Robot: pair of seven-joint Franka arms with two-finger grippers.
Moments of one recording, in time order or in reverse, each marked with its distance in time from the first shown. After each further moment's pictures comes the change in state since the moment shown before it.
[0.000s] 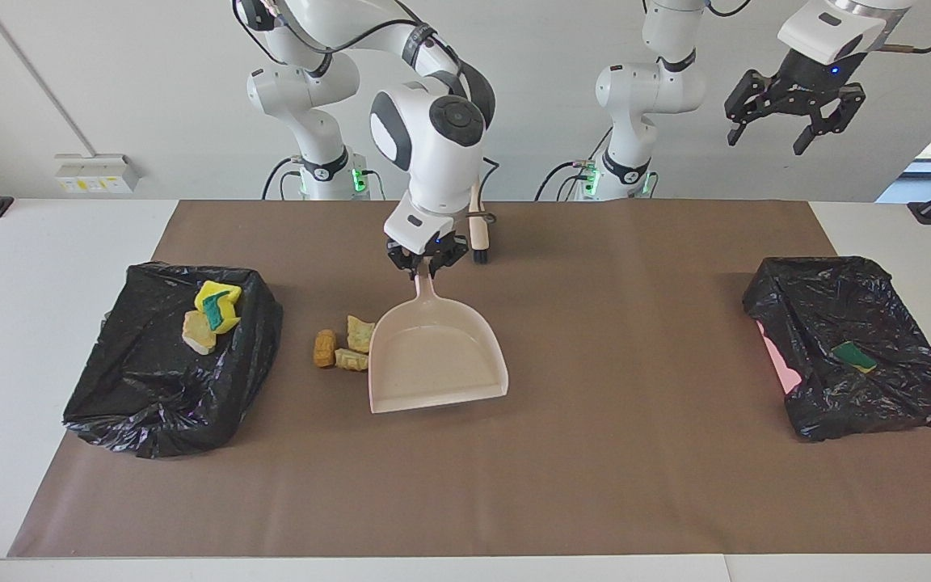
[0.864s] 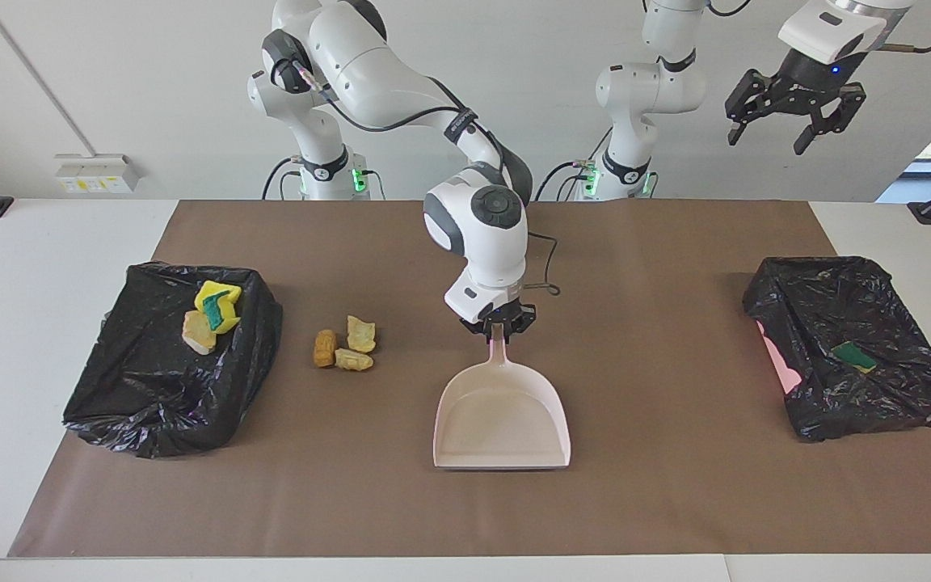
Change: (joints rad) left arm 0.000 0.000 0.000 0.000 0.000 0.000 -0.001; right arm -0.007 0.099 -0.004 -0.020 0.044 0.203 0.003
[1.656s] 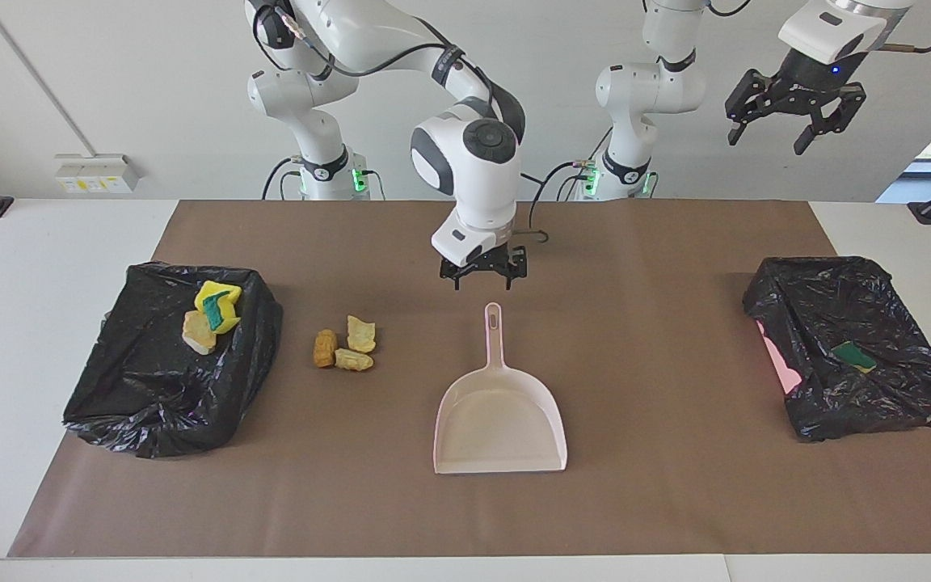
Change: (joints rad) left arm 0.000 0.000 0.000 0.000 0.000 0.000 0.000; right arm 0.050 -0.409 0.008 -0.311 0.083 -0.194 -0.008
